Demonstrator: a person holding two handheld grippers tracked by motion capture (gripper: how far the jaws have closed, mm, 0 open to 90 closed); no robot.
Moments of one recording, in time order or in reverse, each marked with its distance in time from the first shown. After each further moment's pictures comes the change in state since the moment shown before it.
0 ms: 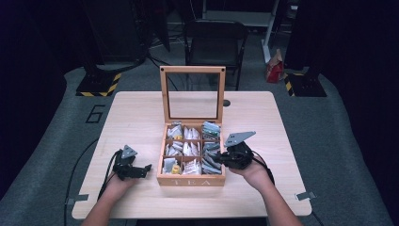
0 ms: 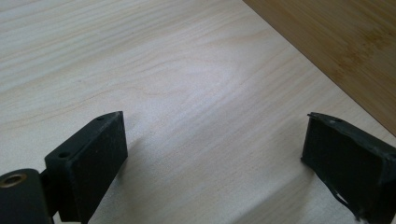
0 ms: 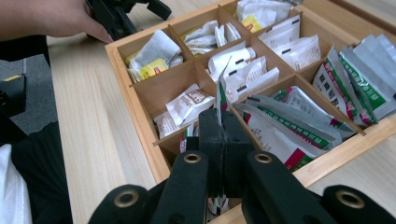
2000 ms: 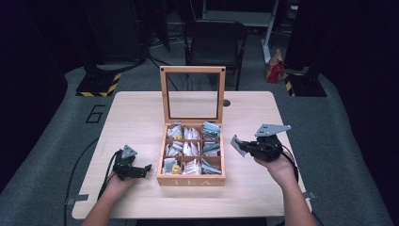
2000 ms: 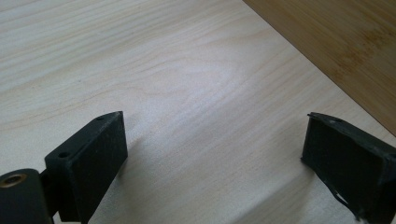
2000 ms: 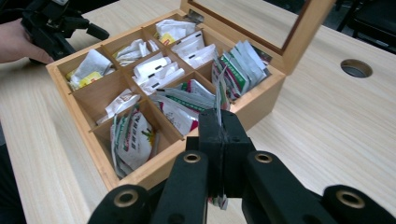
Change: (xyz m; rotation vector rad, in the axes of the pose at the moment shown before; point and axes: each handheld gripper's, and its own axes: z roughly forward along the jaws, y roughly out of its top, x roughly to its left) left arm 0.000 0.000 0.000 0.000 0.000 0.000; right arm -0.036 -0.019 -0.069 -0.086 -0.198 0.090
